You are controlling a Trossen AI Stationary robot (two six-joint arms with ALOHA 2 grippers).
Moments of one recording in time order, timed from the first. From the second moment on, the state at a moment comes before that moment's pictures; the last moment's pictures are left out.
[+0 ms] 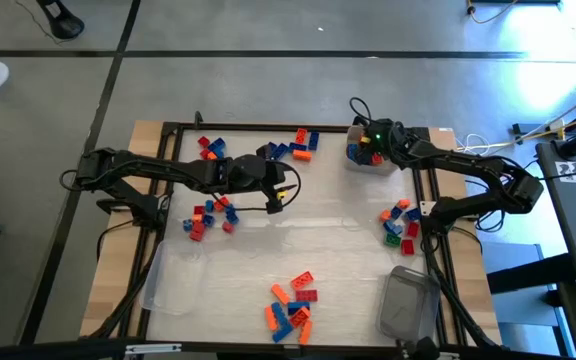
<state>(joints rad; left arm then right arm) 0.07 1.48 1.04 -0.03 -0.30 0.16 -0.70 1.29 0.68 -0.15 0.38 0.07</state>
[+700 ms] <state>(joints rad) 0.13 1.48 1.04 -0.10 -0.30 0.12 -0.70 1.20 0.68 -0.08 0.19 0.05</state>
